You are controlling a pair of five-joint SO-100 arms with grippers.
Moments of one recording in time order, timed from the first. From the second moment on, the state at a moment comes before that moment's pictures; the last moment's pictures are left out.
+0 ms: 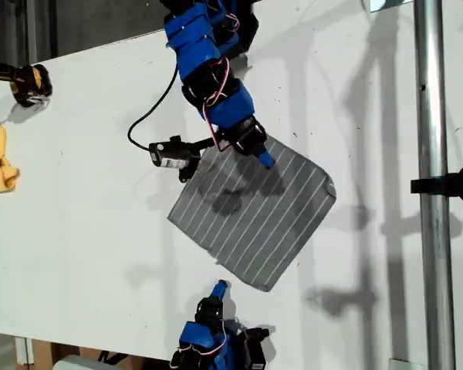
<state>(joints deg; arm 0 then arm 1) -9.2 198.8 178.6 73.3 -73.3 -22.8 88.8 69.4 70.6 72.8</state>
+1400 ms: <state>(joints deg) -9.2 198.8 178.6 73.3 -73.7 -29.5 72.7 70.2 61.2 72.8</state>
